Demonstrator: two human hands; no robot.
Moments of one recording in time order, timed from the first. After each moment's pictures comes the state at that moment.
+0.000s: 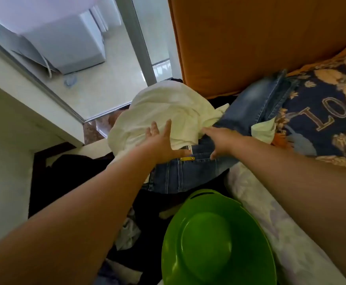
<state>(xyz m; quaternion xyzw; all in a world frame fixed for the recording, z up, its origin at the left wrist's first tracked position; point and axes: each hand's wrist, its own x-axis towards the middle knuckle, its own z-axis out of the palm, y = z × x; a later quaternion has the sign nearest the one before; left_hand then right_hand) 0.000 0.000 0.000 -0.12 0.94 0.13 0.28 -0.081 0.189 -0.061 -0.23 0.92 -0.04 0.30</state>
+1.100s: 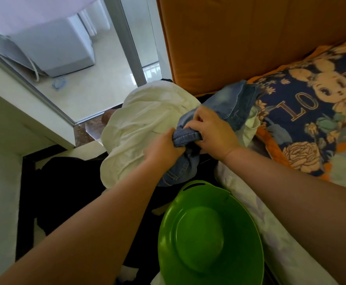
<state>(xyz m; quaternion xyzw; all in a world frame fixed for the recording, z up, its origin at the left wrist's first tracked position) 0.045 0.035 -0.002 -0.08 0.95 0.26 0.13 0.000 0.192 0.002 -0.33 0.92 -0.20 -0.05</state>
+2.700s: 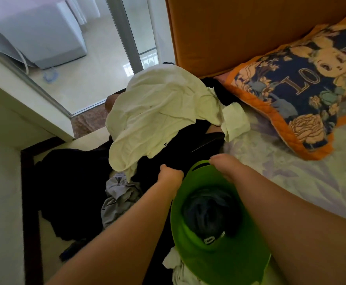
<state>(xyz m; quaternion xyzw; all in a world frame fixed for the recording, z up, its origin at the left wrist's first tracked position) 0.155 0.018 -0.075 -0.39 0.75 0.47 0.25 0.104 0.179 -0.079 0.14 0.86 -0.33 0.36</state>
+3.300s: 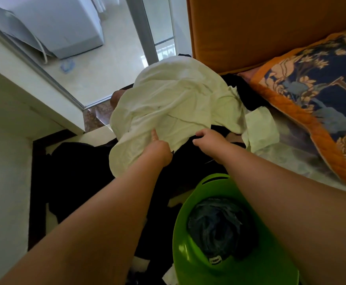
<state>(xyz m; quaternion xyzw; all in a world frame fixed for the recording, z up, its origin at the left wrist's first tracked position) 0.033 -0.042 -0.100 -0.16 0.93 0.04 0.34 0.000 0.114 -0.089 0.03 0.85 -0.40 0.32</state>
